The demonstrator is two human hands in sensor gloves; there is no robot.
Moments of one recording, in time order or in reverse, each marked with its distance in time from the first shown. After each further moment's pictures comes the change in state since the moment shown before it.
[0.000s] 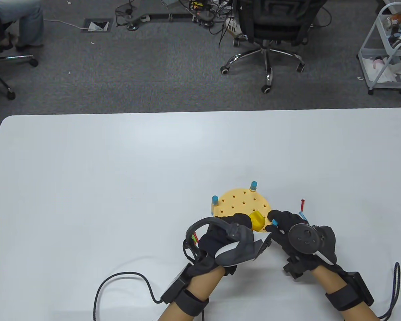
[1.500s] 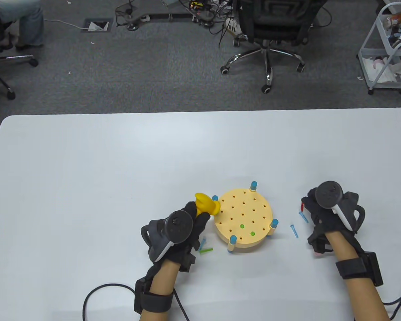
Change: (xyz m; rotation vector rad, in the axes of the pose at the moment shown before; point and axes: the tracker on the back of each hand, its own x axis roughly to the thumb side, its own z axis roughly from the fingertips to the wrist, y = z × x) left_hand -0.121 -0.083 0.053 -0.091 0.459 0.610; right_hand -0.100 -0.015 -0.069 0.166 0.606 0.232
